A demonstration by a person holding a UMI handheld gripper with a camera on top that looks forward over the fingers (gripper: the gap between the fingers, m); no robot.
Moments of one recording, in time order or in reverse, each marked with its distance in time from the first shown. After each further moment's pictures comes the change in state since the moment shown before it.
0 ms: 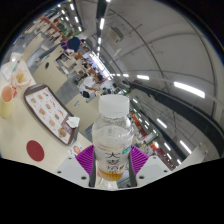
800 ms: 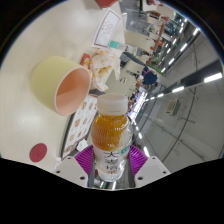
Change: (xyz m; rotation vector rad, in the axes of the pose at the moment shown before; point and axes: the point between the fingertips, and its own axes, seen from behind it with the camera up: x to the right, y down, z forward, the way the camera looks) arm -0.246 -0.179 -0.023 0.325 -0.038 -1.128
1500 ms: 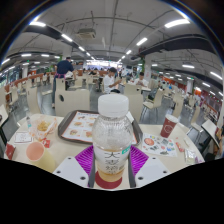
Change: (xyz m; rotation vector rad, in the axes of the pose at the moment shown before) arm -0.127 0.098 -0.006 -0.139 -0.343 1.886
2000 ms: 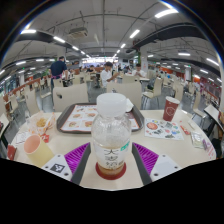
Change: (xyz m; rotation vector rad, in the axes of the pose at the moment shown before) arm 0.001 0.055 0.010 -0.051 -0.021 0.113
